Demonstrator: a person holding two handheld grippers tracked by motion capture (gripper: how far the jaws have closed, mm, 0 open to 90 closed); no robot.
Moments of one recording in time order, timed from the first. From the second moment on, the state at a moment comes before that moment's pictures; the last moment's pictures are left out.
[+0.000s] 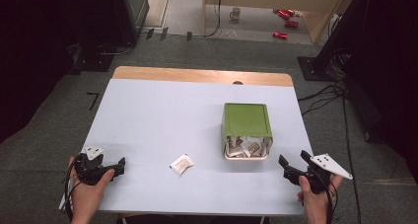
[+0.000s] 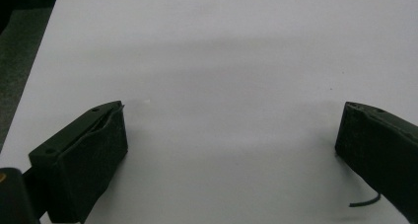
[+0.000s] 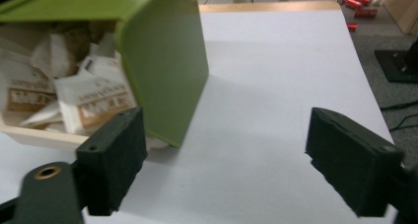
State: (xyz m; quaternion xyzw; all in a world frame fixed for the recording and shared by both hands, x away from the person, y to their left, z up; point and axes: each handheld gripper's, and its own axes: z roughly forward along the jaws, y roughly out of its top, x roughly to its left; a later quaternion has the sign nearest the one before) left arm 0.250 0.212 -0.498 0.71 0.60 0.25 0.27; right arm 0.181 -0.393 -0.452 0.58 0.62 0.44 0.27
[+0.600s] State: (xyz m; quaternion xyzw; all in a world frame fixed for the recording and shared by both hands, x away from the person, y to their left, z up) left arm 0.250 0.212 -0.498 0.71 0.60 0.25 0.27; right arm 0.193 -0.417 -0.494 0.63 0.64 0.36 0.26
